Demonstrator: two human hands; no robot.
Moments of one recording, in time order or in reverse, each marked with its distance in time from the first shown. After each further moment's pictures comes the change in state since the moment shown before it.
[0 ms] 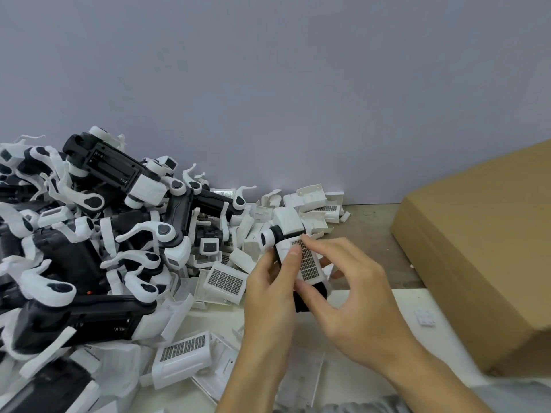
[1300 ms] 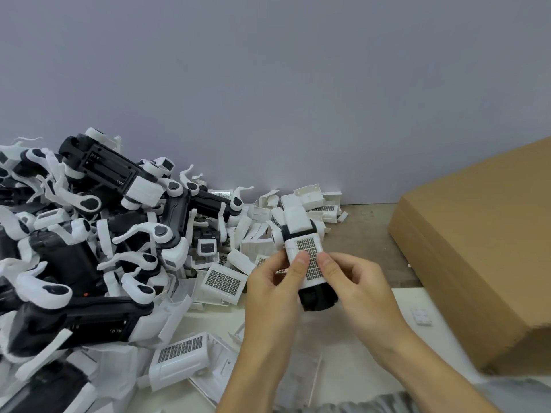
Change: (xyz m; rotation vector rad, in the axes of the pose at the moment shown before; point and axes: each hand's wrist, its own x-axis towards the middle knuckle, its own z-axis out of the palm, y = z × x) left_hand 0.000 0.000 0.005 0.123 0.017 0.019; right_hand 0.006 0.006 0.001 0.545 -0.021 0.509
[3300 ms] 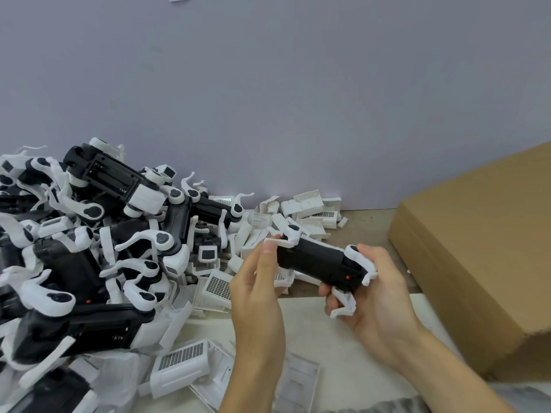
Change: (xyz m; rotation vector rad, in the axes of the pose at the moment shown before) left_hand -0.003 0.010 -0.003 -0.031 0.158 0.141; right_hand 0.001 -0.019 -0.010 0.539 0.013 0.383
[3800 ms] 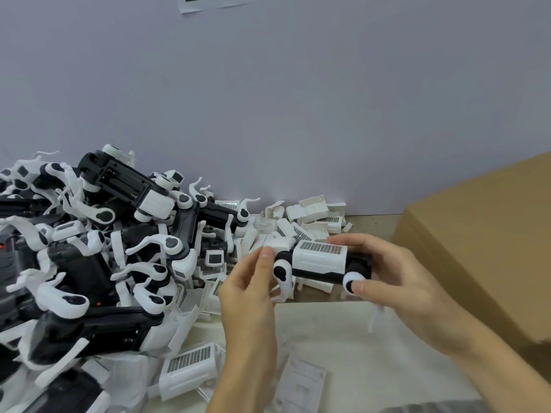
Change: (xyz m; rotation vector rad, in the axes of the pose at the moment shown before) left_hand 0.015 -0.002 -0.014 -0.118 0.122 -0.172; right_hand -0.005 -0.035 -0.026 -0.668 -0.343 -0.409
